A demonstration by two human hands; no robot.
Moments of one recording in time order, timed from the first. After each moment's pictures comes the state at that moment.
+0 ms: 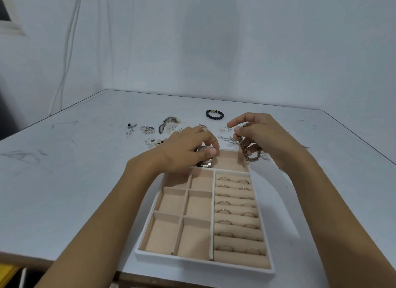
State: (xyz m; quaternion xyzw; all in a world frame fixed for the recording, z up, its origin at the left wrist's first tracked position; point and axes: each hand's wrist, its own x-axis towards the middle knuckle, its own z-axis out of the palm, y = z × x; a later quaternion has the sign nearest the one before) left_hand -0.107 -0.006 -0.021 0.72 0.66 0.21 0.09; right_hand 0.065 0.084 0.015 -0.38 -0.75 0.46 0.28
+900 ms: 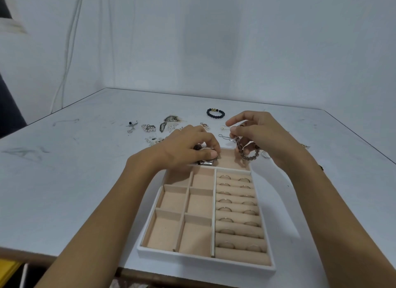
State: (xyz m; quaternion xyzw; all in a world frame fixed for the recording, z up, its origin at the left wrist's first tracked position) left_hand -0.110 -0.008 -0.018 0.73 0.64 0.21 0.10; right_hand 0.064 0.082 0.013 -0.35 -0.77 0.46 0.28
